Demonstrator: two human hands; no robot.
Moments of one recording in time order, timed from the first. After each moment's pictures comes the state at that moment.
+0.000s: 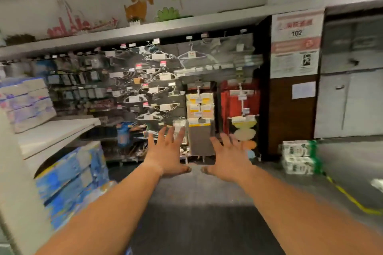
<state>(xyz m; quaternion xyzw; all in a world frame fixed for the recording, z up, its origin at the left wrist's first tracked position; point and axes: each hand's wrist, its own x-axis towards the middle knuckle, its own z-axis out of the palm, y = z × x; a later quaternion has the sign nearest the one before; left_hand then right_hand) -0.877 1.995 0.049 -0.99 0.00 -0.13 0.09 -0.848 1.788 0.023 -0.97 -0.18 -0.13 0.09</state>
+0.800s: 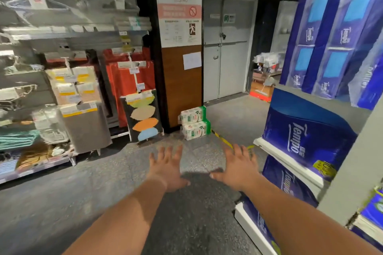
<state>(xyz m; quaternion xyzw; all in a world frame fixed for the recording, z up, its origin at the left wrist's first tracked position) -0.577 1.720 -0.130 -0.96 0.26 0.03 0.01 -0.684 1.513 -0.120 -0.98 0.18 -0.03 0.07</state>
